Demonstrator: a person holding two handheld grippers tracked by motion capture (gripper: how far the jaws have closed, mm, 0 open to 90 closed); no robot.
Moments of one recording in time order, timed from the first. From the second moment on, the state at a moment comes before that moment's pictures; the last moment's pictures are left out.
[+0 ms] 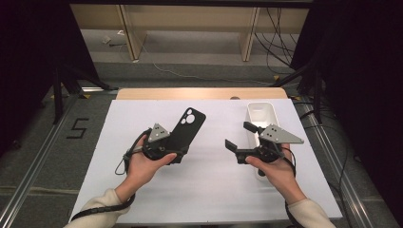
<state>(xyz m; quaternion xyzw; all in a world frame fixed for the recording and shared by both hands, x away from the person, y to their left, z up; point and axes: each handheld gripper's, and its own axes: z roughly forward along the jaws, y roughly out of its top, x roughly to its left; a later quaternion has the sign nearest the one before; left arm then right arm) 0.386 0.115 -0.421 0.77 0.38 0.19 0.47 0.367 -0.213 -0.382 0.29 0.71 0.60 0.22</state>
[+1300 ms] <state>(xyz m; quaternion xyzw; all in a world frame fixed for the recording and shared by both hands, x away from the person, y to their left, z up) 0.364 0.088 -0.426 0.78 0.34 0.19 0.49 0.414 -0.165 -0.386 0.32 0.70 0.61 0.18</state>
